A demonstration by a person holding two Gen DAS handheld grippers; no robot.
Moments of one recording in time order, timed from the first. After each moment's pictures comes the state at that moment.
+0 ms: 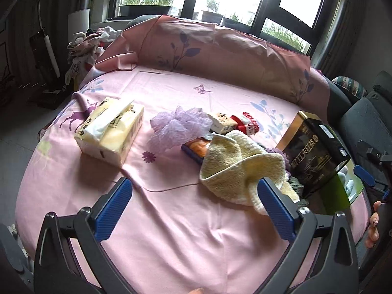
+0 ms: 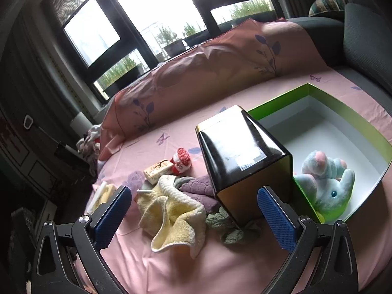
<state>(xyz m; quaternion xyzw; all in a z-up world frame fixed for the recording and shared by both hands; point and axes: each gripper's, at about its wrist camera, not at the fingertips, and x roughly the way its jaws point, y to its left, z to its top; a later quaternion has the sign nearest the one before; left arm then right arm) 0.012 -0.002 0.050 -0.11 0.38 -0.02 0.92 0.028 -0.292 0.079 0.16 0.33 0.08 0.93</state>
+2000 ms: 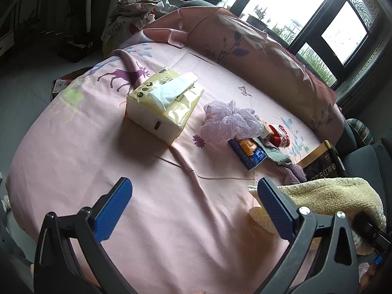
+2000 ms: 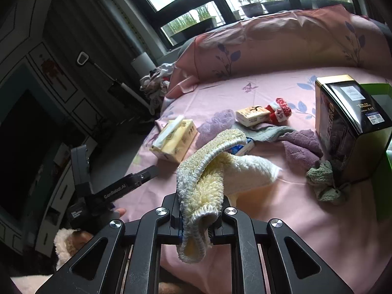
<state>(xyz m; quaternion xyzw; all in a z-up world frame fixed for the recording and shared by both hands) -0.012 0.083 0.032 -0.24 0.40 0.03 0.88 -0.021 -0.174 0.081 0.09 0.40 0.28 0.87</state>
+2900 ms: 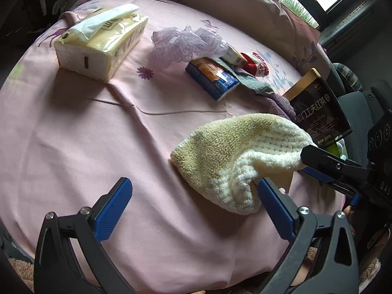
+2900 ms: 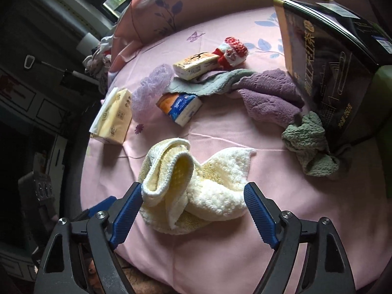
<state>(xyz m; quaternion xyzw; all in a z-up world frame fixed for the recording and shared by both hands) 0.003 0.010 -0.014 -0.19 0.52 -0.09 0.83 0.049 -0.216 -0.002 0.15 0.53 0.17 0.82</state>
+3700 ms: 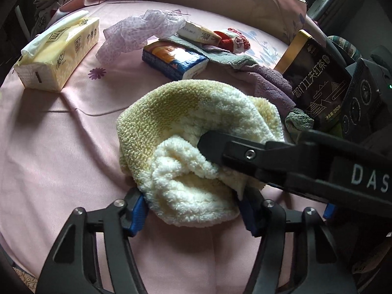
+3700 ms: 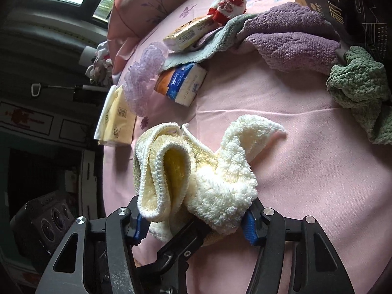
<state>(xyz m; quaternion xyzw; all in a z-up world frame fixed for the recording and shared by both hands) 0.016 -0.051 -0.036 -0.12 0.51 -0.09 0.84 0.065 -0.193 -0.061 0.25 0.55 0.21 0.77</state>
